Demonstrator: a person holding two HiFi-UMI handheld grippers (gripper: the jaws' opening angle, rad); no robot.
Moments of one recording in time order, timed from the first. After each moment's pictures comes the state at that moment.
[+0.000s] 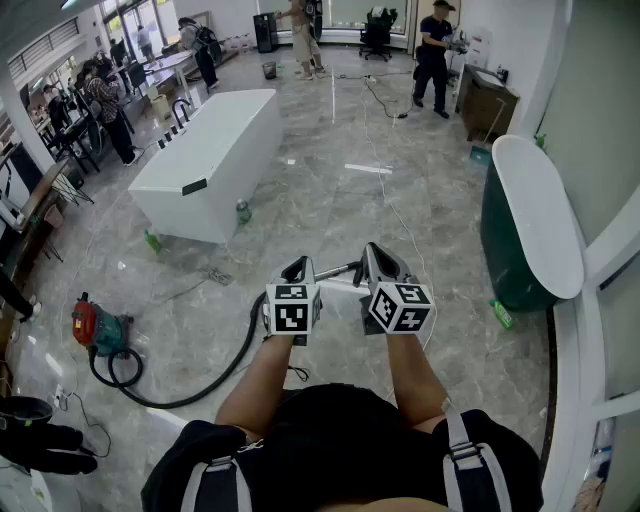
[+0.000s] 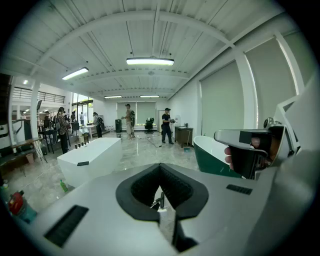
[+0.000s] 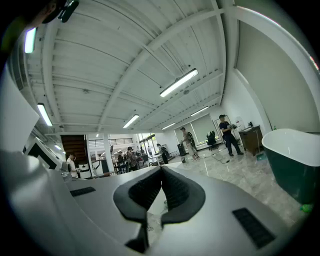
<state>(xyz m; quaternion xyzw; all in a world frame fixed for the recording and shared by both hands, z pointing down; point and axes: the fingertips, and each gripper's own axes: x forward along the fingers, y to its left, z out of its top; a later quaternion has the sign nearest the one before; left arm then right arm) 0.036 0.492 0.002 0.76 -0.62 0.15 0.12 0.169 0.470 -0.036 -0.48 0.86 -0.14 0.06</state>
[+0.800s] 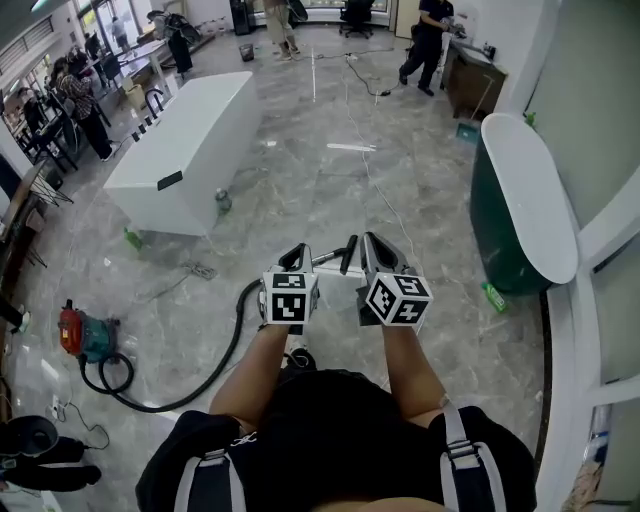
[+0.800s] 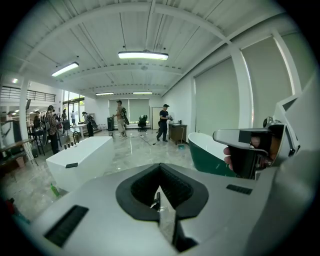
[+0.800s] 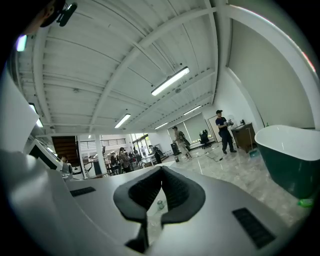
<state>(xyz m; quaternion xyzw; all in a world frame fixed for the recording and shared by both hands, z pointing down) 0.058 0.415 0.034 0.78 -0.59 0.17 0.11 0.189 0.403 0.000 -0.51 0.84 -0.16 0.07</state>
